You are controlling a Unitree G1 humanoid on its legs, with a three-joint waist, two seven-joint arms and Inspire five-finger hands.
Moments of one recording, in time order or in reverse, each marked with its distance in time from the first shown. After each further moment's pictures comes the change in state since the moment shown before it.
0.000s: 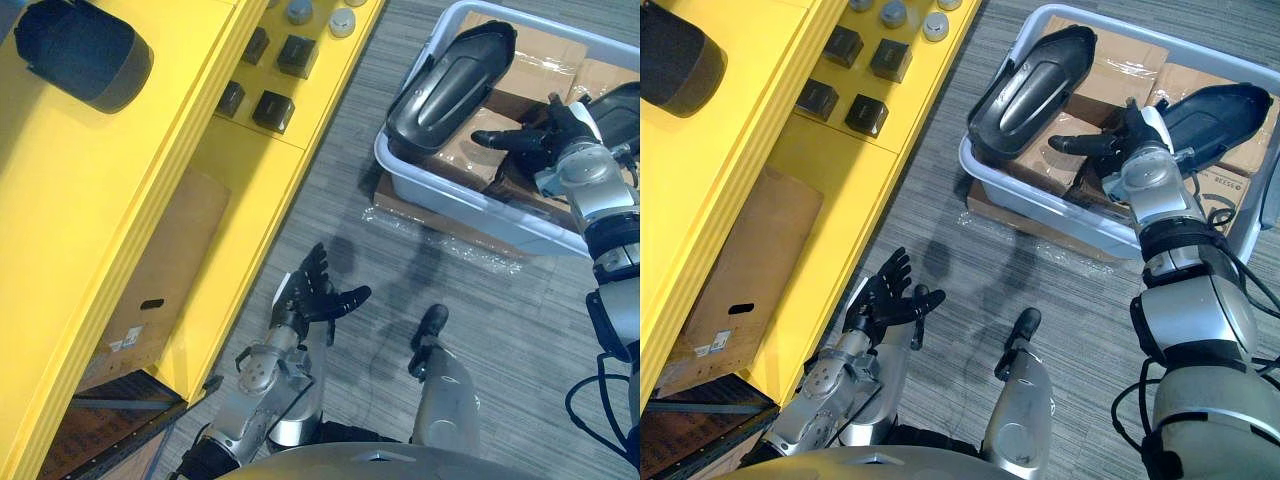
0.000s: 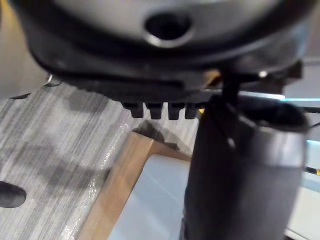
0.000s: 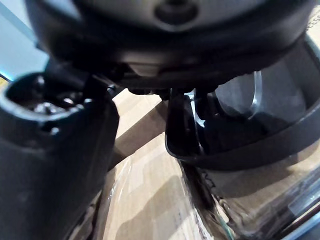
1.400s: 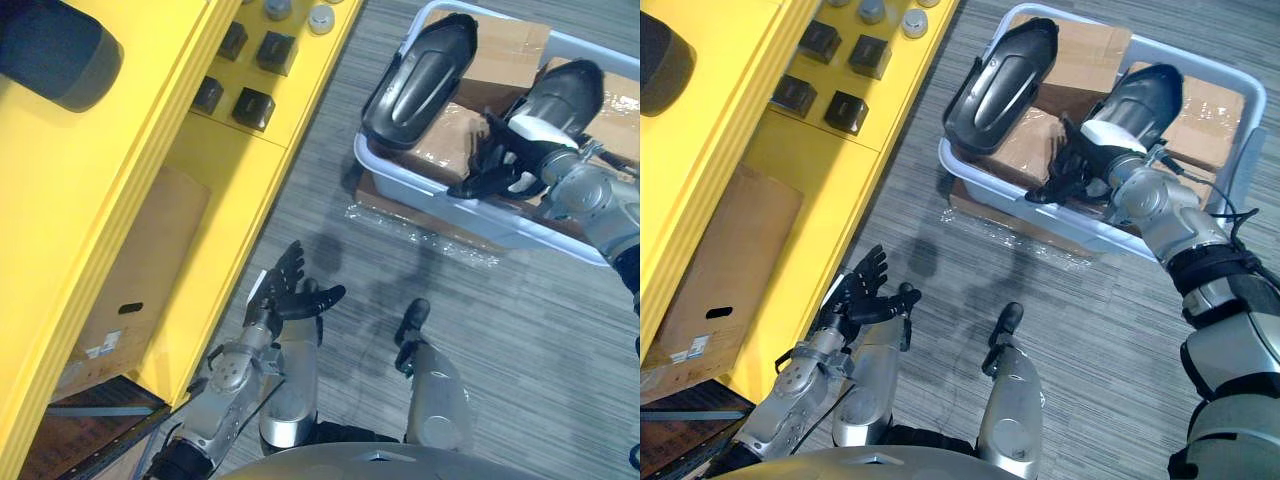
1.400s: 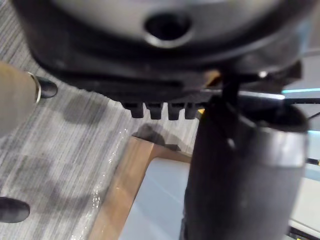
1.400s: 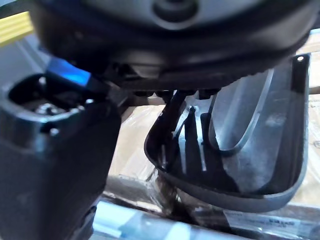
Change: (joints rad) left arm 0.055 0.108 0.097 -0.038 -0.001 -0.008 -0.038; right arm 0.203 -0.209 0.211 -0.387 -0.241 -0.263 0.130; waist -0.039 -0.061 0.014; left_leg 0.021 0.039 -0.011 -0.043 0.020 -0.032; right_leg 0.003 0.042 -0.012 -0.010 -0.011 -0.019
